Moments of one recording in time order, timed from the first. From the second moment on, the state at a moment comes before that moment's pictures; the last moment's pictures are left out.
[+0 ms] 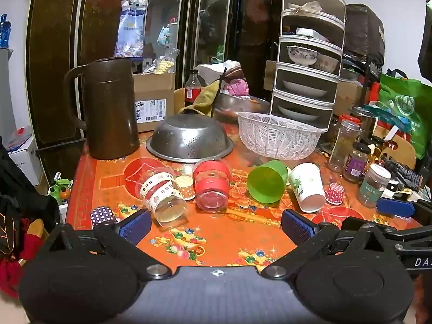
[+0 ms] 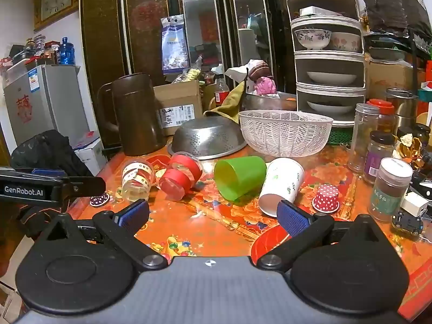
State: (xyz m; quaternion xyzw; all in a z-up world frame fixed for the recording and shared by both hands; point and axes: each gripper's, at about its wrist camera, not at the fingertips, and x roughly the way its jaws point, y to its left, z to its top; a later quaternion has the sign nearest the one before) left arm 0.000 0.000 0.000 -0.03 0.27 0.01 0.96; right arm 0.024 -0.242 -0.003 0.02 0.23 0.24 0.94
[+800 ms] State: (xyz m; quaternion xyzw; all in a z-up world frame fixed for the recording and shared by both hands) left arm 0.001 0.000 -0.001 -0.04 0.27 0.01 0.96; right arm 0.025 -0.242 0.000 0.02 0.24 0.24 0.94
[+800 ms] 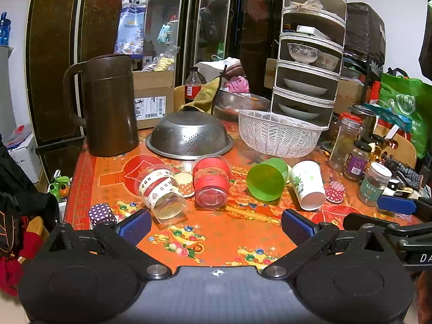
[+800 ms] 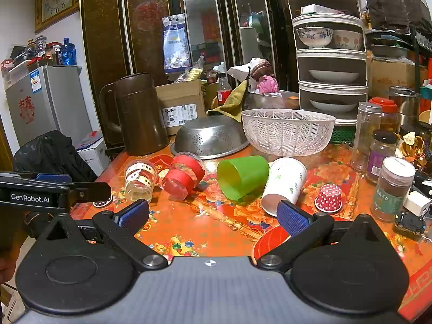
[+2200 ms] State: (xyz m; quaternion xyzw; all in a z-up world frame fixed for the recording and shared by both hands) left arm 0.001 0.000 -0.005 -0.04 0.27 0.01 0.96; right arm 0.023 -0.243 0.006 0.03 0.24 0.25 0.94
